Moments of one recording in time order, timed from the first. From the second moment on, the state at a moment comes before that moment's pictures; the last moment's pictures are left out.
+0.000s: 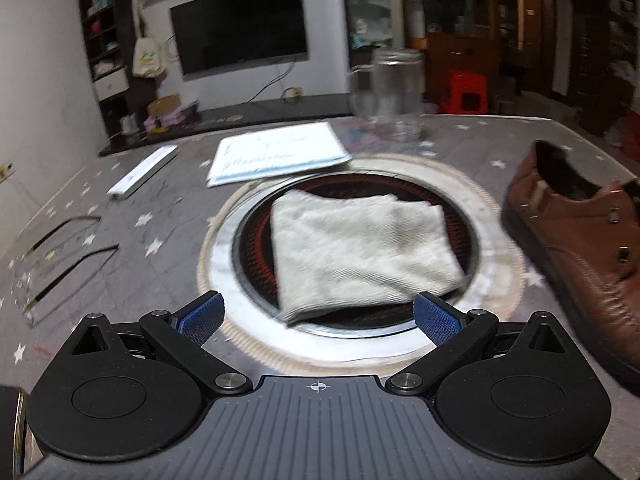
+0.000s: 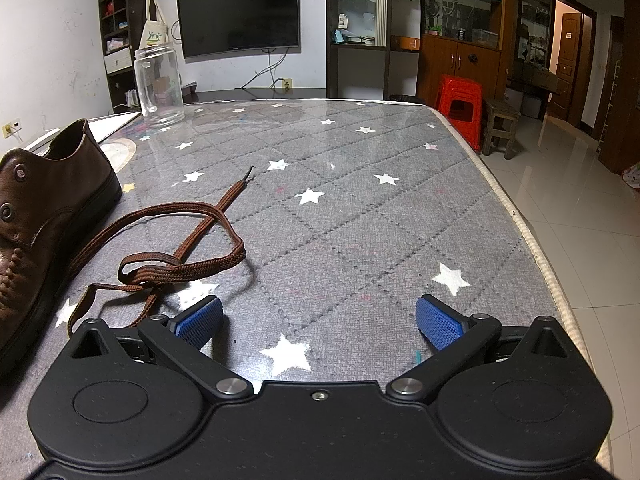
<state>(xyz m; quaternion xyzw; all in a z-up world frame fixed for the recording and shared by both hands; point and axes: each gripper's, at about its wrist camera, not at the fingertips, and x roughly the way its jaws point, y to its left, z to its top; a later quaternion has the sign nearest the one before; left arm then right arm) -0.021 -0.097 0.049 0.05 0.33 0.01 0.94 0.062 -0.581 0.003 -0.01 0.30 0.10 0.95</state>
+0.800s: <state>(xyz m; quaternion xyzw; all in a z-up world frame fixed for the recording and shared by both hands) -0.015 -0.146 0.062 0.07 0.34 -0.04 0.94 0.061 -0.593 0.019 -0.01 0.29 0.10 0.95</state>
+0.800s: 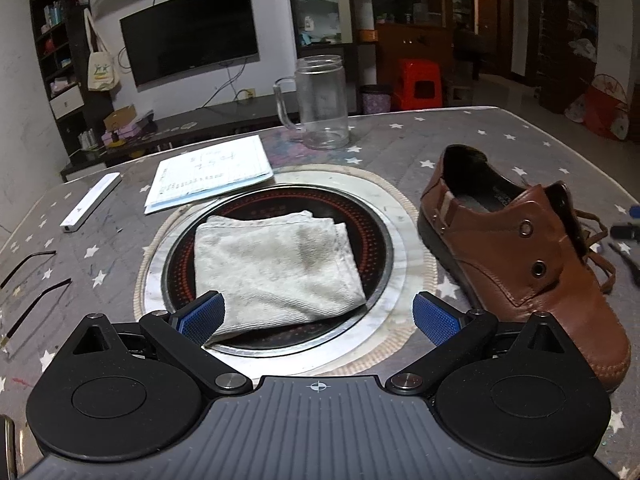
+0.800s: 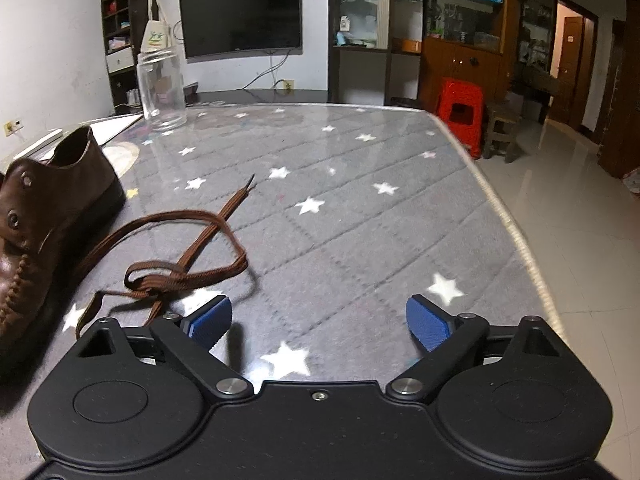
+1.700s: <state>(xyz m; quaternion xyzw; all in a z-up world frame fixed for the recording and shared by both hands) 0.006 -0.162 0.054 0.08 0.36 -0.05 0.93 0.128 -0.543 0.033 -0.06 0.32 0.21 0.92</state>
